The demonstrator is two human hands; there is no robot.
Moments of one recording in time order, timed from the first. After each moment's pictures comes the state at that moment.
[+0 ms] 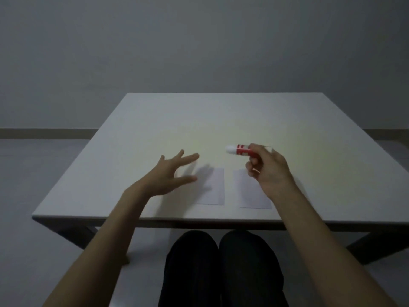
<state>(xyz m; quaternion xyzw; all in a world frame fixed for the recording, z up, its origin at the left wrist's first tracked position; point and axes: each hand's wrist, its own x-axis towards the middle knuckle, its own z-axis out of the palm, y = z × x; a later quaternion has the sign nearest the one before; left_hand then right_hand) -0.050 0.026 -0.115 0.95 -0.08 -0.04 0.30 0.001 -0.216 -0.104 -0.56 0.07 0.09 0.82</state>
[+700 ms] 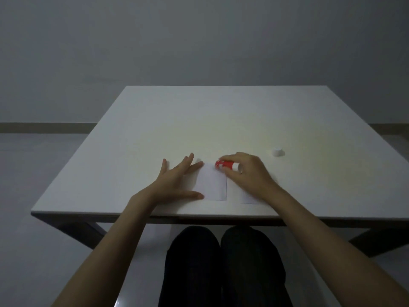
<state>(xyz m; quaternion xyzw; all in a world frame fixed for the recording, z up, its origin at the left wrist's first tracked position) -0.053 0.023 -0.153 0.95 -0.10 -0.08 0.27 -0.004 -0.197 -0.126 -0.89 -0.26 -0.02 0.38</state>
